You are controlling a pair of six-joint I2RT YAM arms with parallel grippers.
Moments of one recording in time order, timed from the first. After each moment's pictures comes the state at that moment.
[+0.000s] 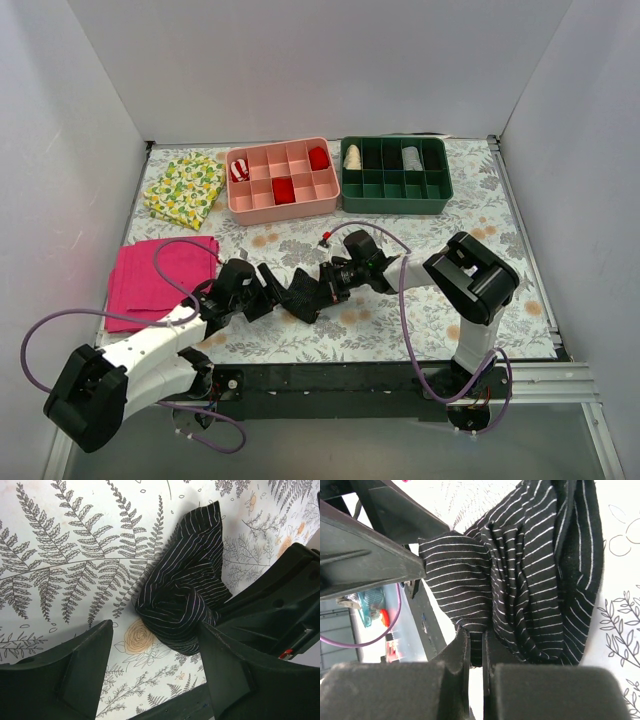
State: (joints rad) left arm -0.59 0.98 0.36 -0.18 0.05 -1.06; right arm 0.78 1.84 0.75 0.37 -0.79 0.65
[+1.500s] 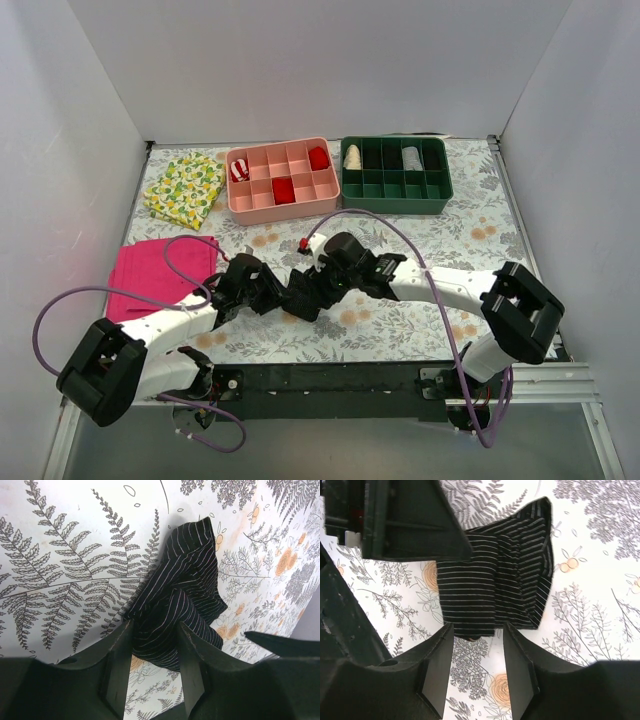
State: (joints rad) left arm -0.59 1.14 0.38 -0.06 0.06 -1.10; right arm 0.98 1.53 0.90 -0.14 -0.22 0.16
